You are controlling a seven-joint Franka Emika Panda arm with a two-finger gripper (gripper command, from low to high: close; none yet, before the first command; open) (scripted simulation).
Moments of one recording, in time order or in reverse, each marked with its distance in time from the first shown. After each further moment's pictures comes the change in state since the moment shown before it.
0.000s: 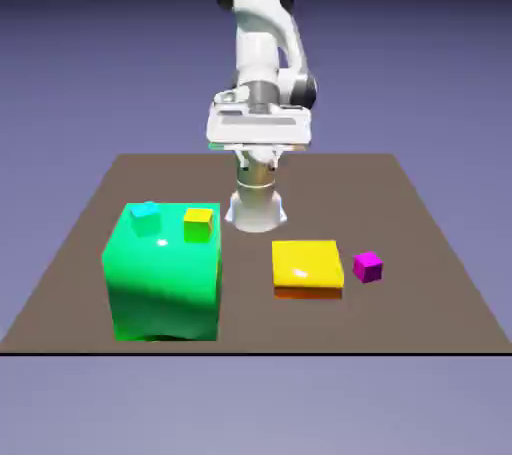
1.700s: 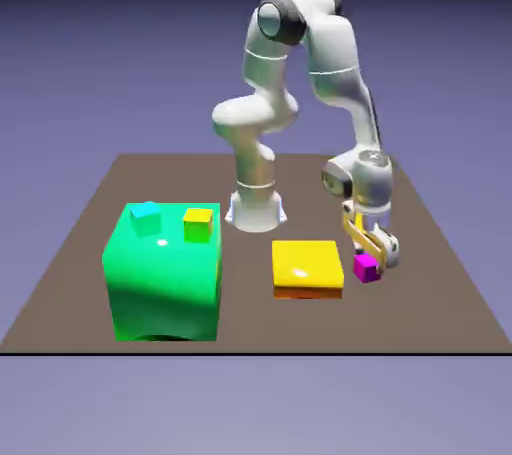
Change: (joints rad) arm 0.557 0.895 0.183 0.107 0.073 0.035 1.889
